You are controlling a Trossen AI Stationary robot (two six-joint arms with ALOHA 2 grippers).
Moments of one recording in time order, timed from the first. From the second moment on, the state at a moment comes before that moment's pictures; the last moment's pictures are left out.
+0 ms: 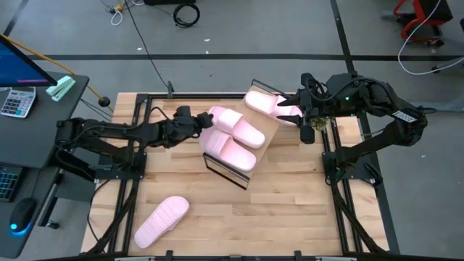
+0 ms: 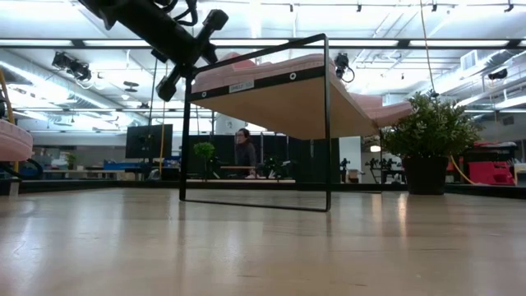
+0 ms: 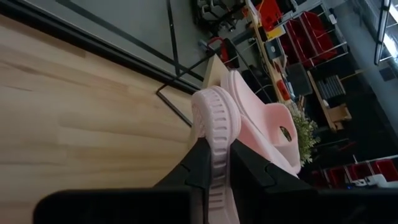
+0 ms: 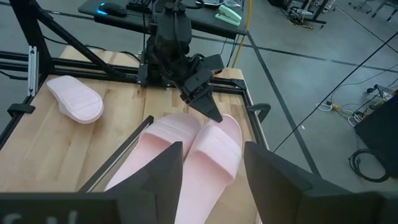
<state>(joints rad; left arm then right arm) 0.11 1.26 0.78 0.08 -0.65 -1.29 -0.02 1.26 1.81 -1.00 0.15 -0.13</state>
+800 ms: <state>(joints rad) 0.08 1.26 0.78 0.03 -0.59 -1.27 -0.02 1.26 1.81 -1.00 0.15 -0.13</state>
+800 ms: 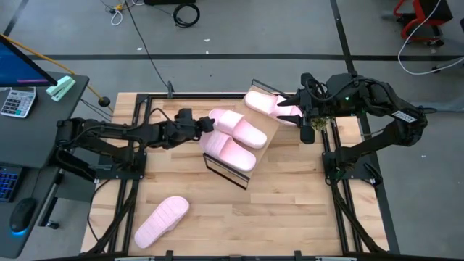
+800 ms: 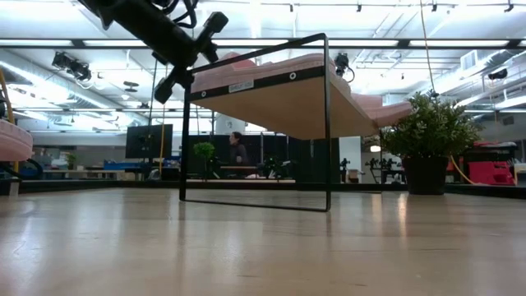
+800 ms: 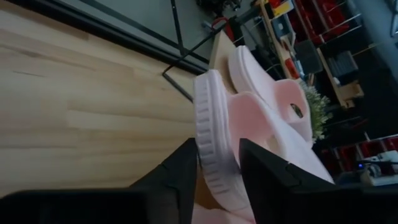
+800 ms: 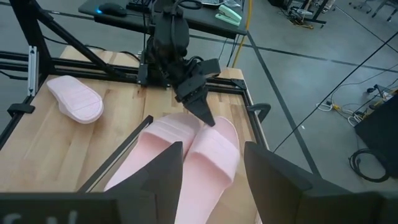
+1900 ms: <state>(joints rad) 0.11 1.26 0.78 0.03 -0.60 -1.26 -0.02 1.28 1.81 -1.13 0.04 -0.04</state>
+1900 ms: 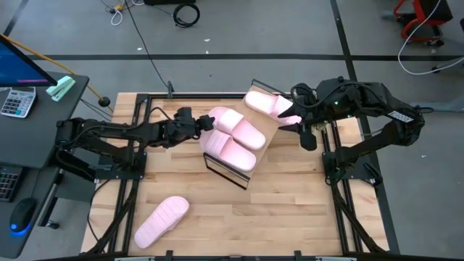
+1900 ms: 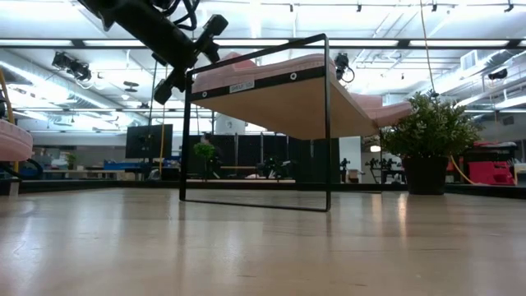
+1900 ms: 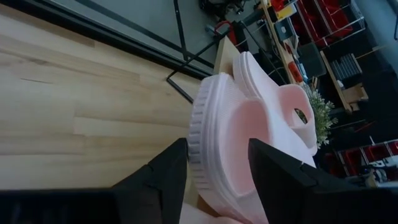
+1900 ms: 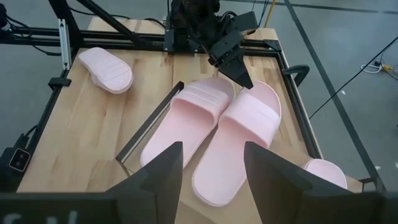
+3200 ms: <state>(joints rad) 0.18 1.13 0.78 -0.09 -0.59 -1.15 -0.02 1.28 1.81 -1.14 0.04 -0.04</state>
